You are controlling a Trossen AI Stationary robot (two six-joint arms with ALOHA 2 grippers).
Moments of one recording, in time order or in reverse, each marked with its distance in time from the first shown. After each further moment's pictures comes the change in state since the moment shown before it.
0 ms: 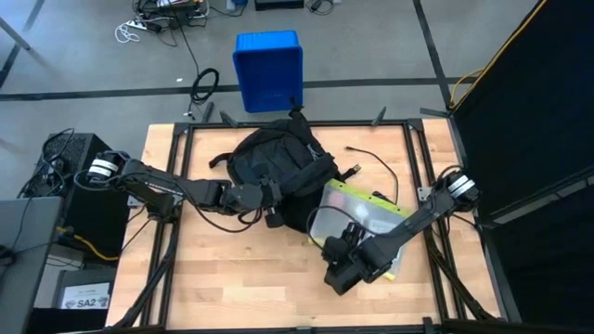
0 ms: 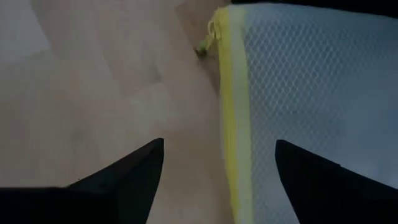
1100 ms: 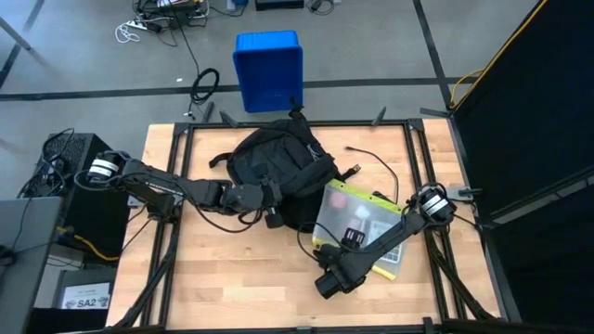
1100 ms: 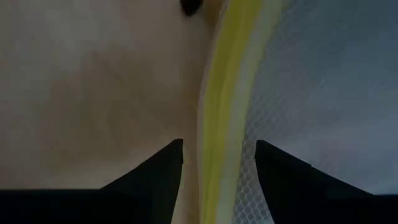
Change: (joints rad) left arm 0.000 0.000 0.000 -0.014 0.000 -0.001; right arm -0.029 0.243 0.150 -0.255 -0.159 -0.028
